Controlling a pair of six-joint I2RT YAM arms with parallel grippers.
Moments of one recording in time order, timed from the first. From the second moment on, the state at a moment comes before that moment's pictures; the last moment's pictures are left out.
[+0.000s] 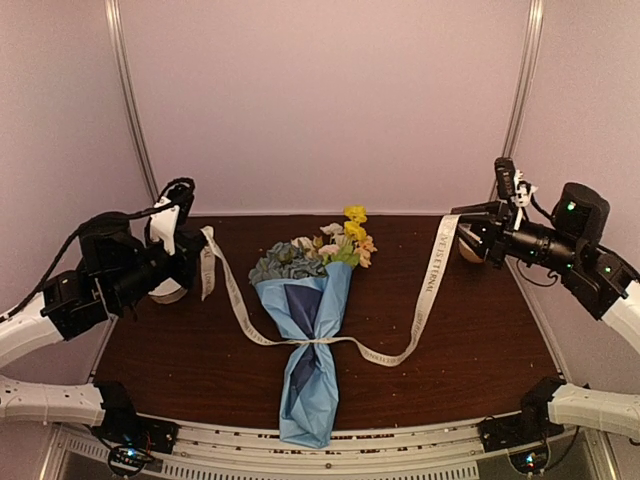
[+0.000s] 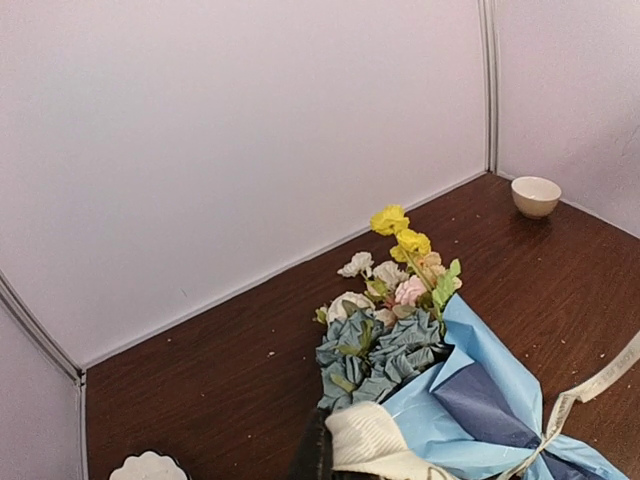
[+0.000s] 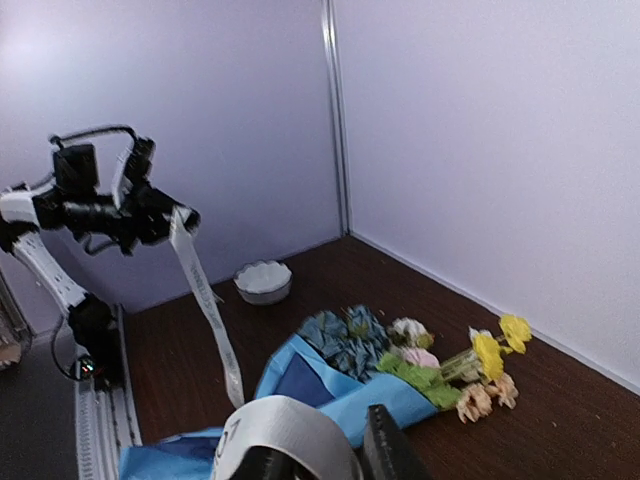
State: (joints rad) left arm -0.85 0.81 0.78 -0.13 -0.33 0.11; right arm 0.46 0.78 0.88 -0.09 -0.55 0.05
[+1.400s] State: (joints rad) left arm -1.03 1.00 1.15 -0.07 -0.05 0.29; right arm 1.00 1.80 1.15 0.31 -0.55 0.17
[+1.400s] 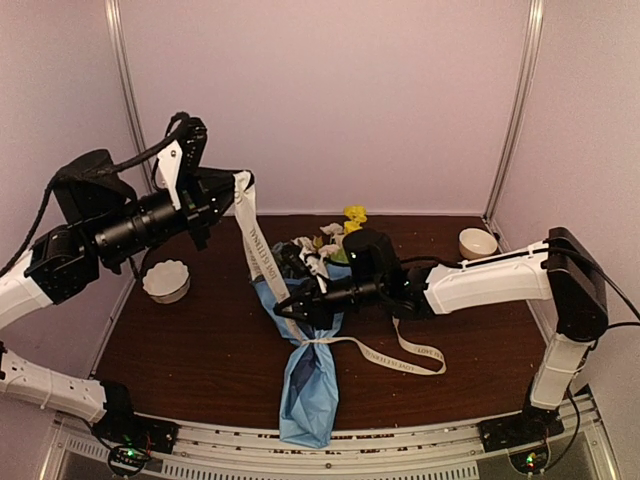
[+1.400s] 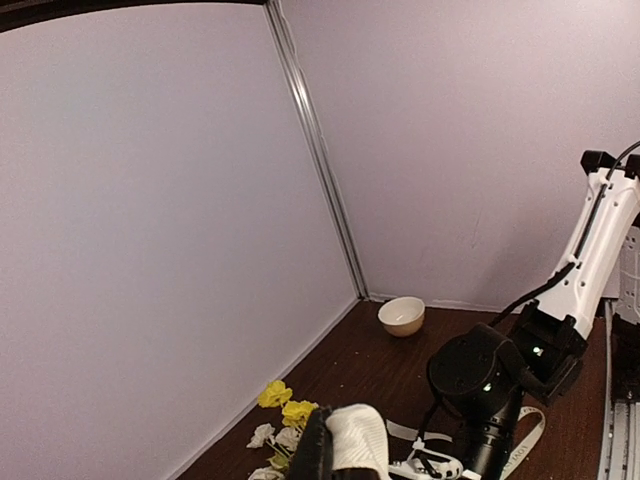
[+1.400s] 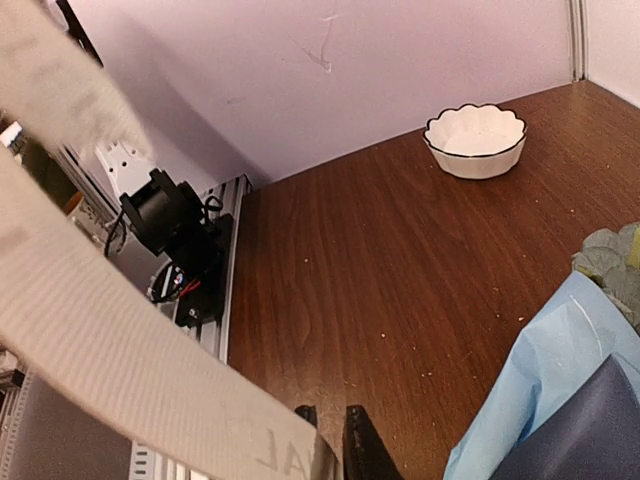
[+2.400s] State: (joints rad) left arm -1.14 0.98 0.43 0.06 -0.27 0.02; right arm 0.98 1.60 1.04 0.11 -0.54 0.10
